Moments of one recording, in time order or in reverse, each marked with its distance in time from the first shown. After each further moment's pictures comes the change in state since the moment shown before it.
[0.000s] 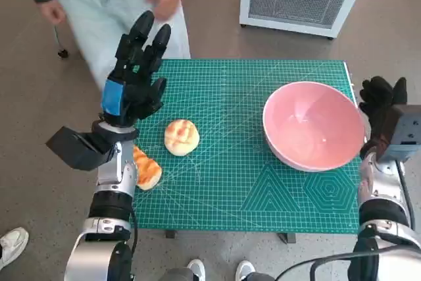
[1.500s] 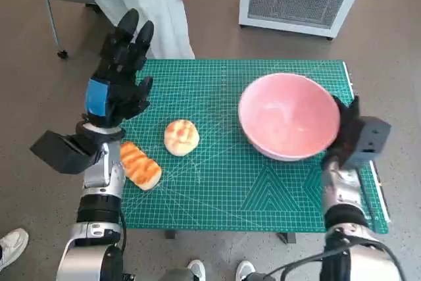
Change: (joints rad) left arm 0.045 0.054 0.004 -0.108 0.040 0.031 0.050; right arm -0.005 0.200 -0.040 0.010 0.026 0.033 0.033
